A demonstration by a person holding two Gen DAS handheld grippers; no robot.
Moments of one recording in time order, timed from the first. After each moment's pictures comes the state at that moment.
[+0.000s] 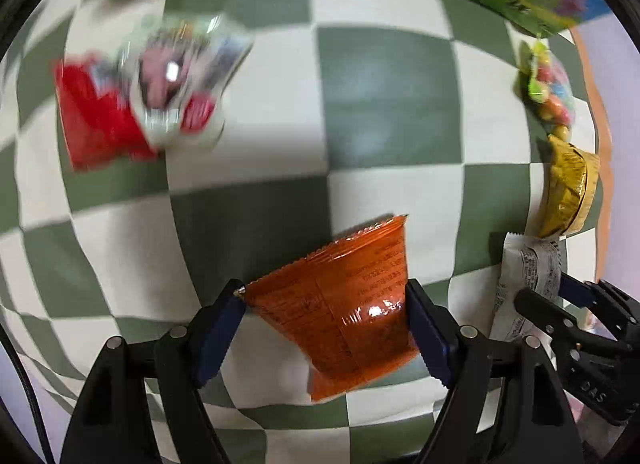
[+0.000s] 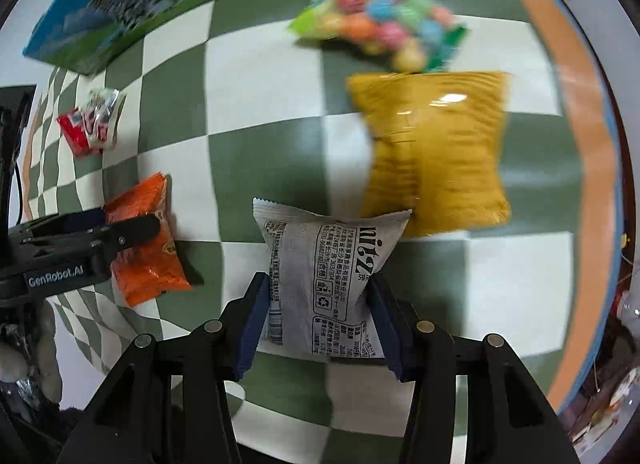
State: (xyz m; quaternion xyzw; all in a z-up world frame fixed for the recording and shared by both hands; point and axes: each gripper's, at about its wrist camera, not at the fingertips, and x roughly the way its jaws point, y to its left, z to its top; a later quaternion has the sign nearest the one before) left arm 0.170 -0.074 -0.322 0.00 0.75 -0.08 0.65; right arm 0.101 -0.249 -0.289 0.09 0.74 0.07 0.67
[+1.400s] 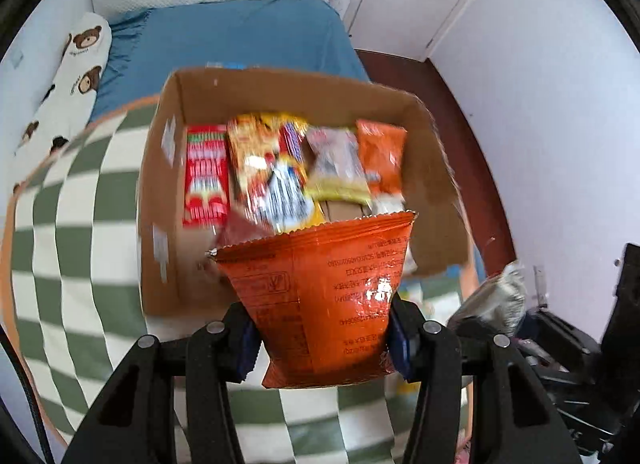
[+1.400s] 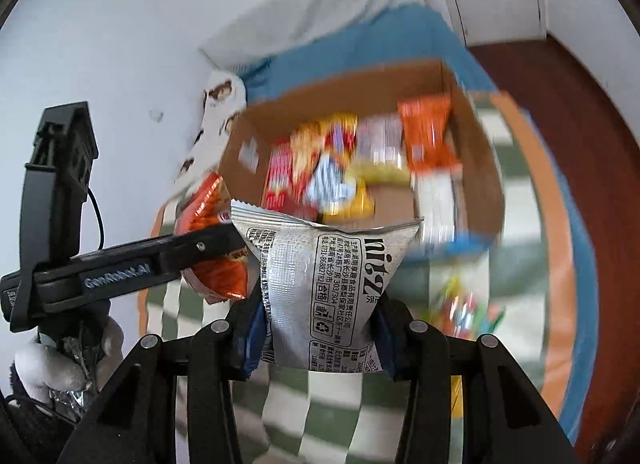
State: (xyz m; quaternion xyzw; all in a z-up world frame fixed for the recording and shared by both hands) left arm 0.304 -0.046 -0.089 -0.06 0.61 -0.13 0.78; right arm 0.259 -0.242 -0.070 0.16 0.55 0.16 0.81
